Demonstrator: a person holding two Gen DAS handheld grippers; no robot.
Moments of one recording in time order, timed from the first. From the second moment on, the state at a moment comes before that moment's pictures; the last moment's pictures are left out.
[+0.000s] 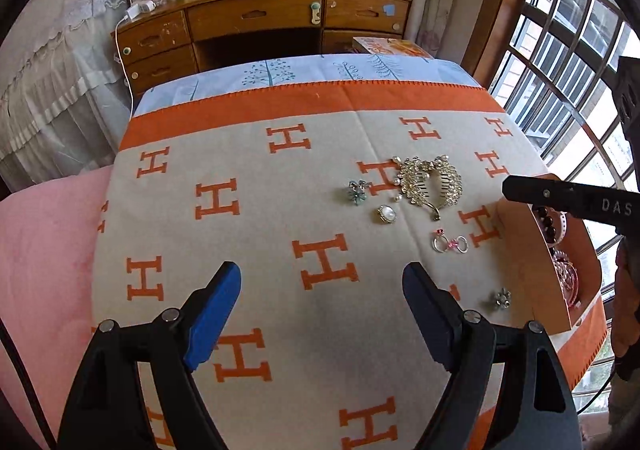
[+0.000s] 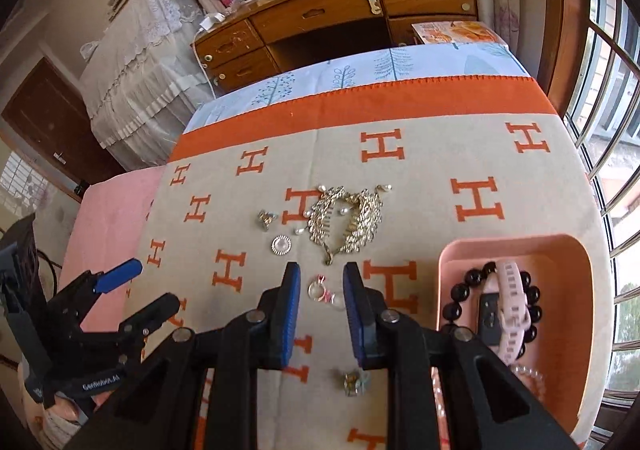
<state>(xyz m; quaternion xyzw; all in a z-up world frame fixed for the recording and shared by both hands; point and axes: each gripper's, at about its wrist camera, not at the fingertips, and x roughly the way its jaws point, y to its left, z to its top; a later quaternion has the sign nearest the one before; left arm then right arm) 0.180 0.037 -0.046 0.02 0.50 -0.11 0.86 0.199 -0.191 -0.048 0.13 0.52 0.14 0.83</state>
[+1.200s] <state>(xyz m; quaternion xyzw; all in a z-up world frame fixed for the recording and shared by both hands) 0.248 0.024 -0.093 0.01 0.56 -0.14 0.82 0.280 -0.154 -0.112 0.03 0.63 -0.01 0.78</state>
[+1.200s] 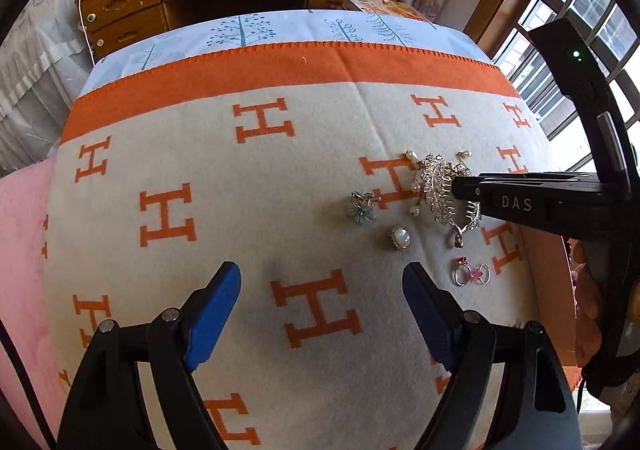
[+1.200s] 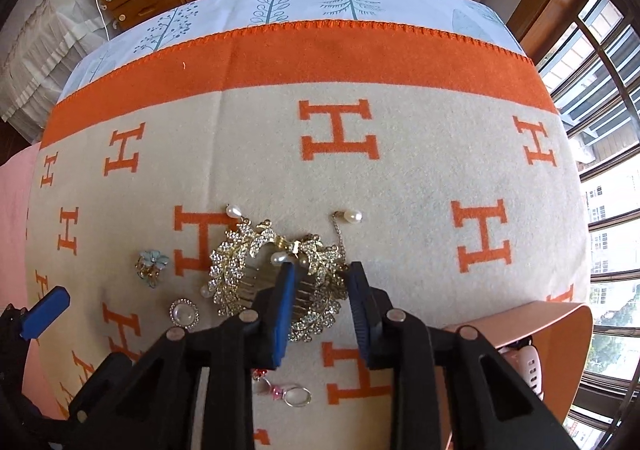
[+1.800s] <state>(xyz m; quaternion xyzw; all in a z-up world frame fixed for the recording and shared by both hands) 0.273 -0.028 -0.110 -0.01 0.60 -0.14 0.79 0.246 -0.206 -0.060 0.14 0.57 0.07 0.81</state>
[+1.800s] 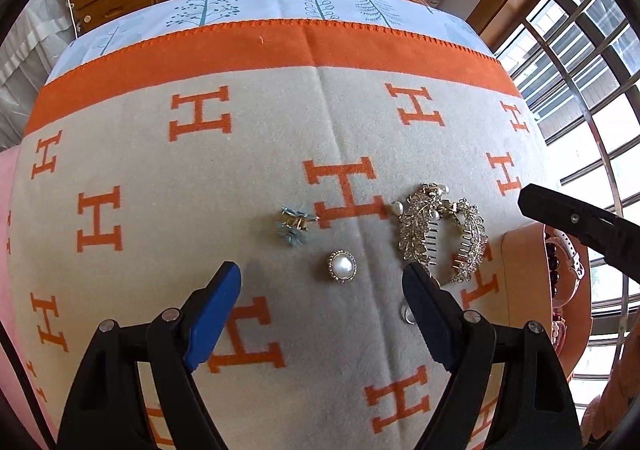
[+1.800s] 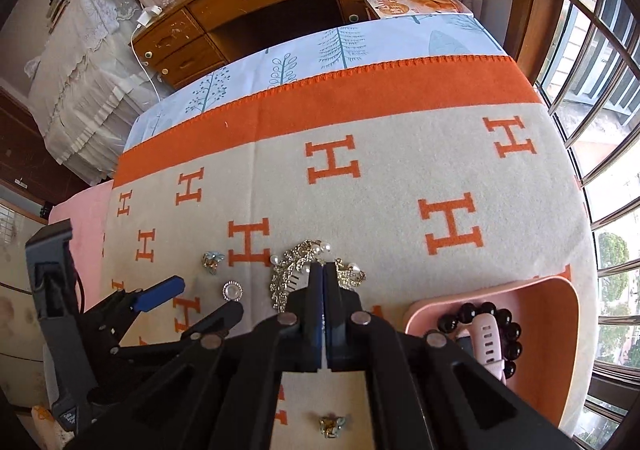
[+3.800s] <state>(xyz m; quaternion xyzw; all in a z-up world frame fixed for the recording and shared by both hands) 0.210 0.017 -0.070 -0.03 0.57 -0.15 0.81 0.206 -0.207 -0.051 0.18 0.59 0.02 0.79</state>
